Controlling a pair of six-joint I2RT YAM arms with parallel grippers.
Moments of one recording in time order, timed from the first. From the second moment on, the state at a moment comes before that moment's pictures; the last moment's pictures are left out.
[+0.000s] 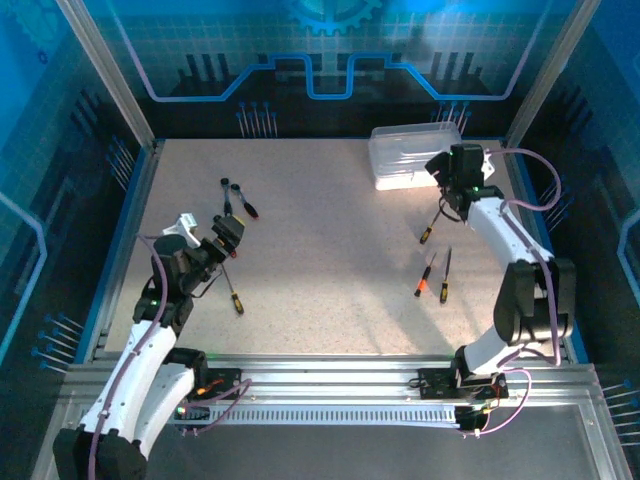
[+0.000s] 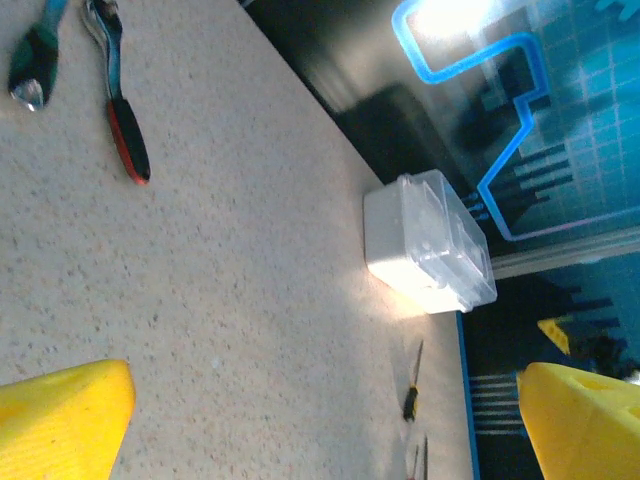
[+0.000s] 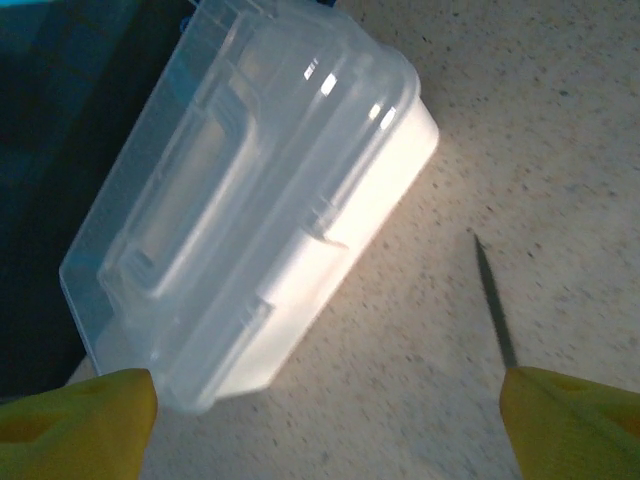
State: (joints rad) left arm -0.06 0.70 0.47 -0.11 0.27 -0.98; right arm 0.05 1.61 1.24 -0.33 0.19 0.96
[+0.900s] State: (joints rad) left arm -0.06 0.72 0.50 -0.31 0.31 -0.95; right arm 0.04 2.15 1.84 -0.57 0.08 1.03
